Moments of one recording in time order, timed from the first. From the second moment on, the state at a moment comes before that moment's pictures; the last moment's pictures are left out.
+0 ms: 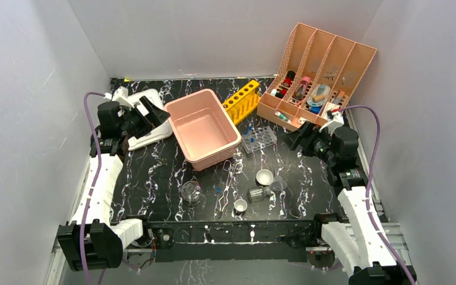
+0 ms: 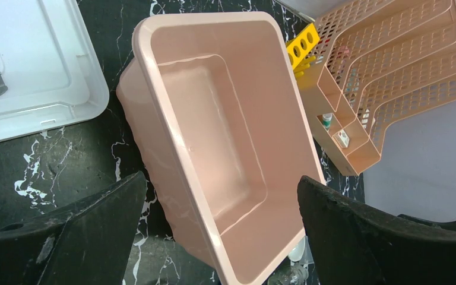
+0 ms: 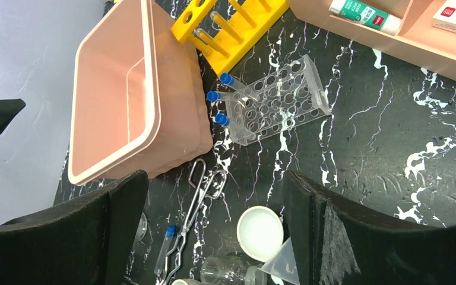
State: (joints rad) left arm 0.07 1.09 0.96 -0.34 0.41 -0.58; right arm 0.10 0.75 0.66 -0.24 -0.41 0.54
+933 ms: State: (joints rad) left arm 0.07 1.21 0.98 -0.39 0.29 -0.49; right arm 0.10 0.79 0.66 -0.31 -0.38 0.44
